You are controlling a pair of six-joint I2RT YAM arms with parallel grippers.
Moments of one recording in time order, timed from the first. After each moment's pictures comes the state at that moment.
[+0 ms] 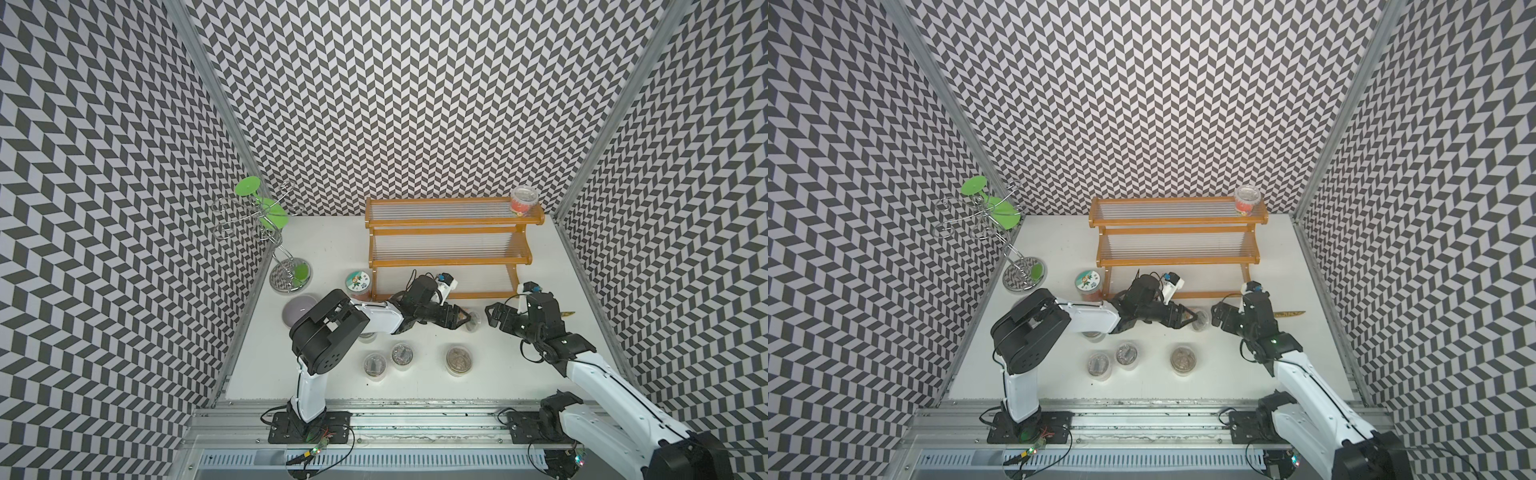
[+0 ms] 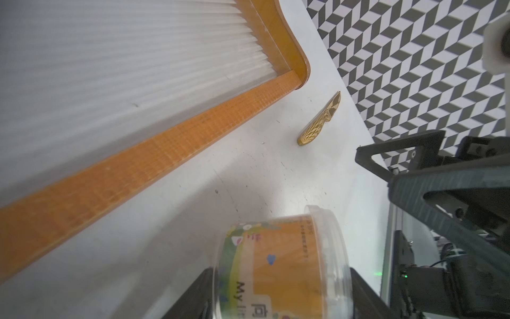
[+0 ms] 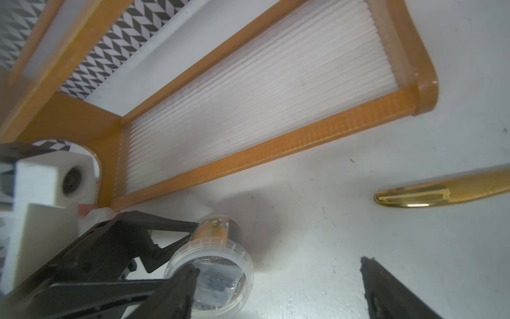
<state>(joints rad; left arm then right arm) -0.82 1.94 0.99 0.38 0.52 -0.57 0.25 0.93 0.46 -0.26 -0.14 0.56</state>
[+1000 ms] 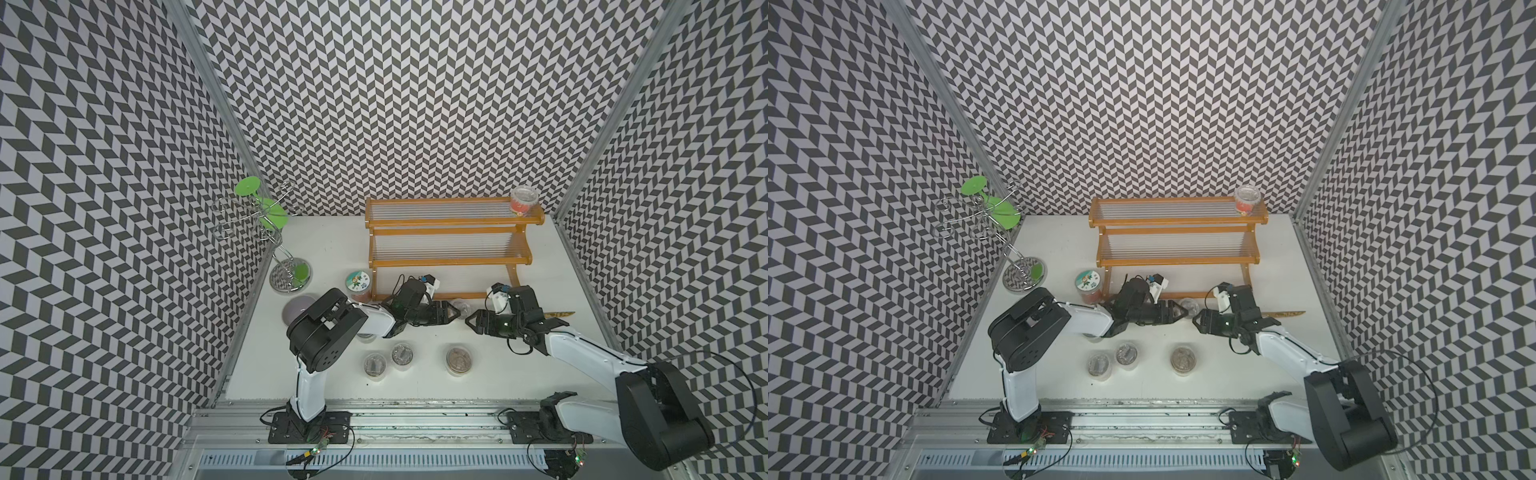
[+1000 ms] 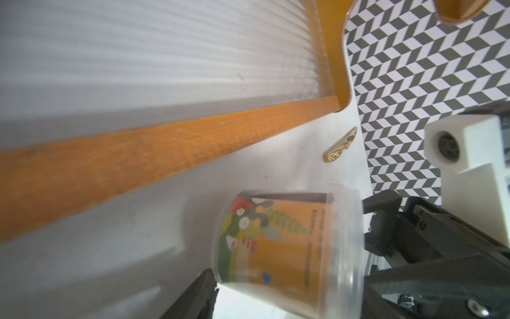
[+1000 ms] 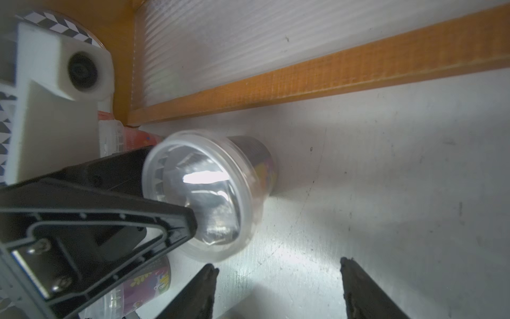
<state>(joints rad) -0.77 1.94 0.90 0.46 0.47 -0.82 0.30 1.26 0.50 -0.15 -0.42 0.45</state>
